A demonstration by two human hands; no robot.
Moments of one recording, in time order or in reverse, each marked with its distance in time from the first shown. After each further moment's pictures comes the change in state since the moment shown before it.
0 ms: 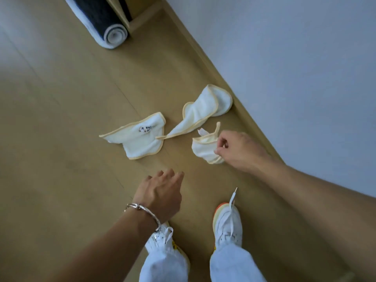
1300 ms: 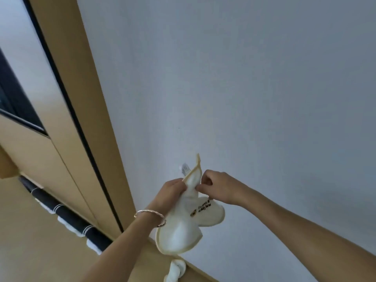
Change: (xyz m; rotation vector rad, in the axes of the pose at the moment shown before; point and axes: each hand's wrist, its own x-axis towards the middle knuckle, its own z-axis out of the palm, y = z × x) left_hand -0.502 0.213 -0.555 -1.074 0.249 0.572; right_hand -0.650 -0.242 -0.447 0.159 0.589 -0.171
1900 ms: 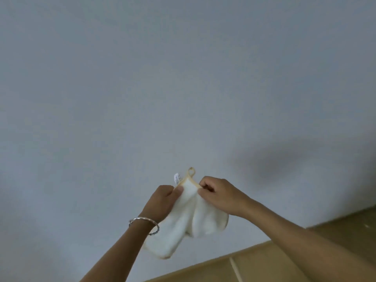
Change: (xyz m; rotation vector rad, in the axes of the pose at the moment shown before) left_hand -0.022 -0.003 0.206 0.507 -0.631 0.367; right_hand -0.252 0.104 -0.009 0.225 0.575 0.448
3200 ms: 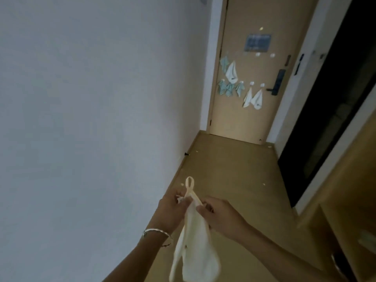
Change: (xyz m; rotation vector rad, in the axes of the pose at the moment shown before) left_hand 0.152 0.418 0.771 -0.107 -0.748 0.367; right_hand -0.354 0.553 -0.419 0.120 0.775 0.782
